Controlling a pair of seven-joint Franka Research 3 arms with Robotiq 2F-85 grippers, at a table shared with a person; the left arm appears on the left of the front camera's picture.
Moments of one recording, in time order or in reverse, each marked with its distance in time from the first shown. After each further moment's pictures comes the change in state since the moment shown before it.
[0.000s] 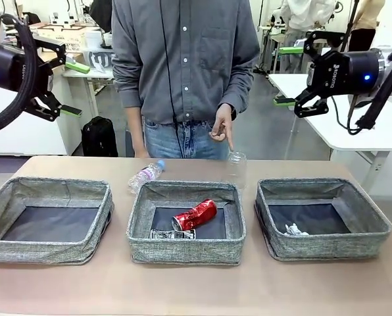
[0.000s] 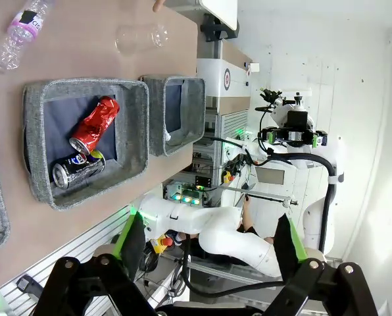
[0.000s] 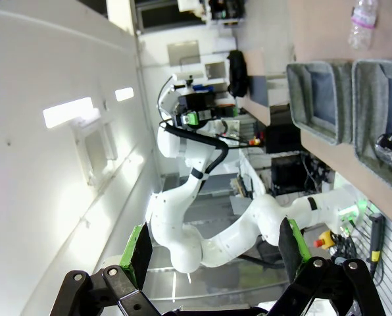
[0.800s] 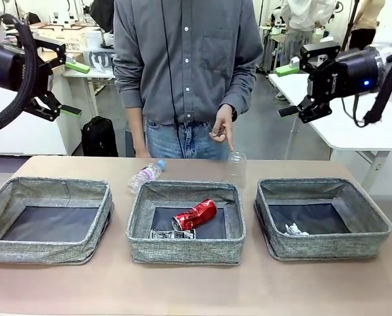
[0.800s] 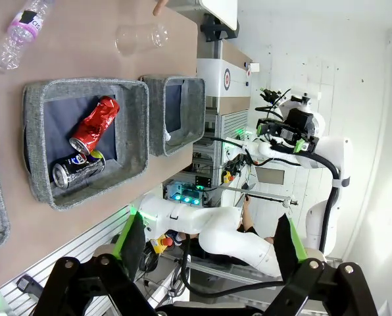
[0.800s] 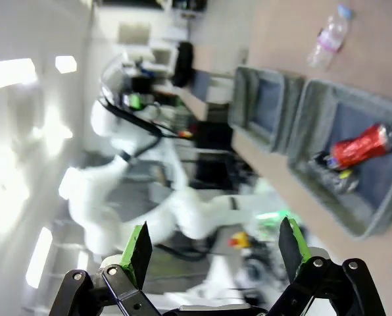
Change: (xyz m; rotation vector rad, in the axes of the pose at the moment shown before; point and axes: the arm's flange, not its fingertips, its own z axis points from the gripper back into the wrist) left arm 0.000 0.000 0.000 0.000 0.000 0.000; right arm 0.005 0.007 0.002 -0.255 0.056 0.337
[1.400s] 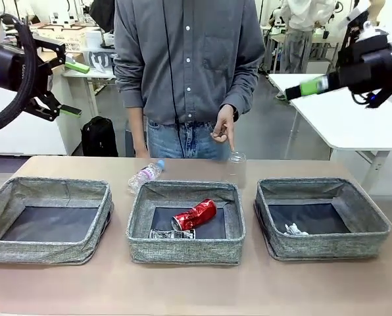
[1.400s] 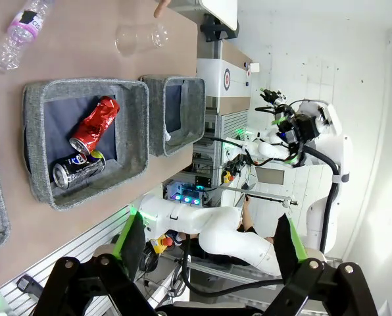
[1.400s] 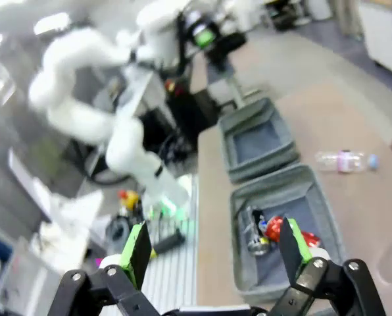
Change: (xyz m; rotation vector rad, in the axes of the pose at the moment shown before) left arm 0.000 0.000 0.000 0.000 0.000 0.000; right arm -0.011 -0.006 0.018 0.086 0.052 0.946
